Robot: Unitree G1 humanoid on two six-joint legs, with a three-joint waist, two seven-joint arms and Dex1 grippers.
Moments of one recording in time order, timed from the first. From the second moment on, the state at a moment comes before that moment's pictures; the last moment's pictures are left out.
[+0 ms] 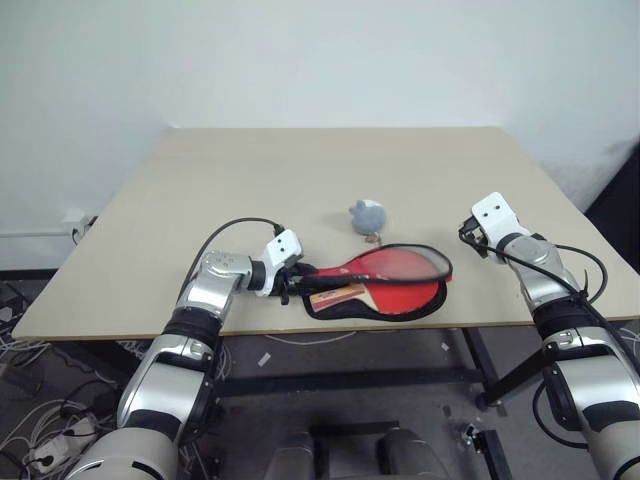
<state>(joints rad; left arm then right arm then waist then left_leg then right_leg) -0.73 0.43 -0.18 0.73 -0.06 0.14 -1.18 -0.77 -0.51 0.10 0.80 -0.17 0.14 0.34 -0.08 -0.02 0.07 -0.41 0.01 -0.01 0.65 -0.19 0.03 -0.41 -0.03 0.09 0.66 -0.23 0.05</state>
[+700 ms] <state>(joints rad) -0.49 0.68 -0.21 0.34 -0.20 0.45 -1.44 -0.78 -0.50 0.10 0.81 -0.17 0.12 0.35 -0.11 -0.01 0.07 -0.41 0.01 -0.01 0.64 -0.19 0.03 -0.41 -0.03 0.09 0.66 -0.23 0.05</state>
